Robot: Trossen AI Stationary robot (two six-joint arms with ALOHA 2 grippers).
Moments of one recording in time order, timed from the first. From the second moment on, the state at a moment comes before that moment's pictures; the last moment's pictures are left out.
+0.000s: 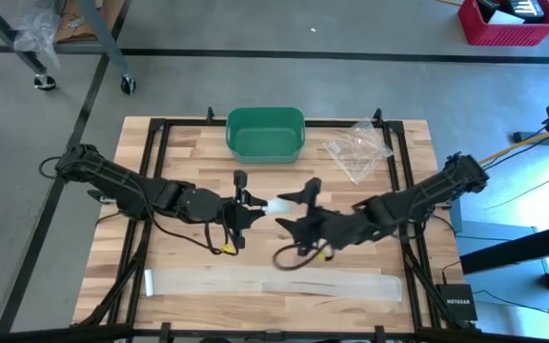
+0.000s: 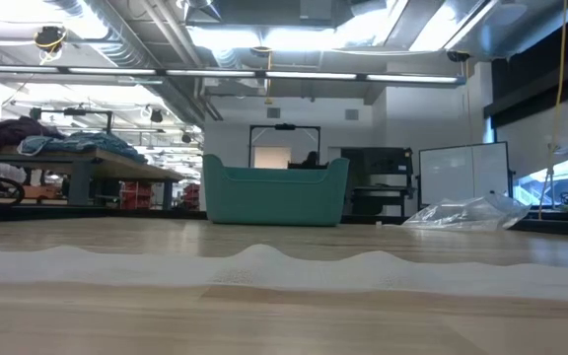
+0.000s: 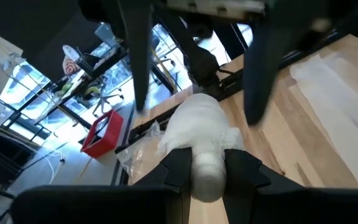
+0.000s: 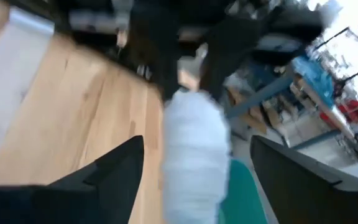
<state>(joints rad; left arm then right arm) -0.35 1.37 1.19 -0.09 -0.54 0.47 0.46 1.56 1.45 -0.35 0.77 -0.40</state>
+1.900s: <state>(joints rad) -0.40 1.30 1.17 -0.34 -0.58 0.17 0.27 1.70 1.37 -0.55 0.40 -0.11</state>
